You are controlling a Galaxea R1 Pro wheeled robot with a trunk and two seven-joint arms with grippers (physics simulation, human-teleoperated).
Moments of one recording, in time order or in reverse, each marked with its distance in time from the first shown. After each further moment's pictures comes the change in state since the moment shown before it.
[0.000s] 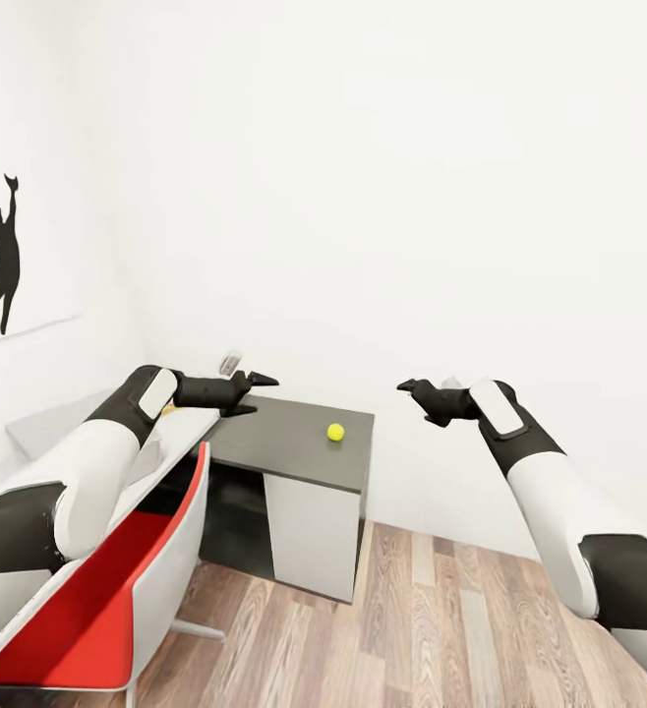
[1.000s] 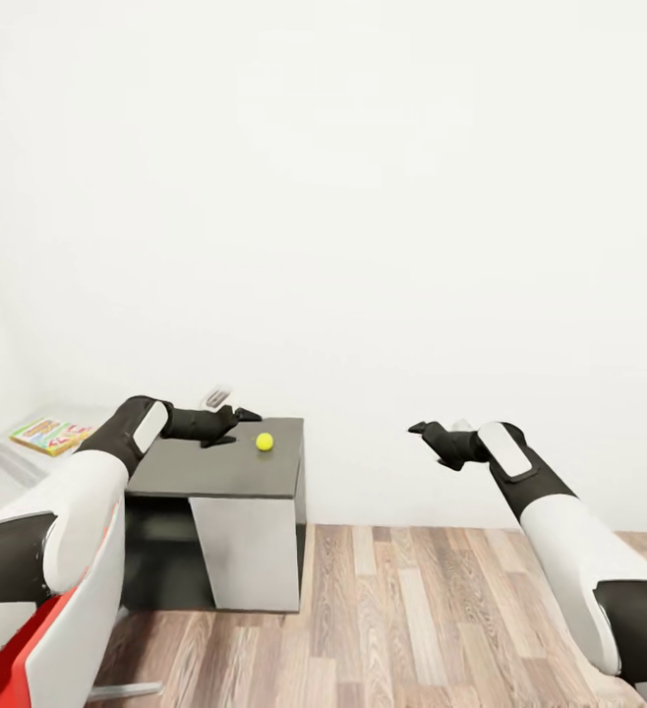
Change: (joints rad) left arm 0.103 0.041 0.001 0.000 -0.140 -0.104 -0.002; right arm 0.141 -0.041 0.006 -0.003 0.006 -0.003 -0.001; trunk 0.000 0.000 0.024
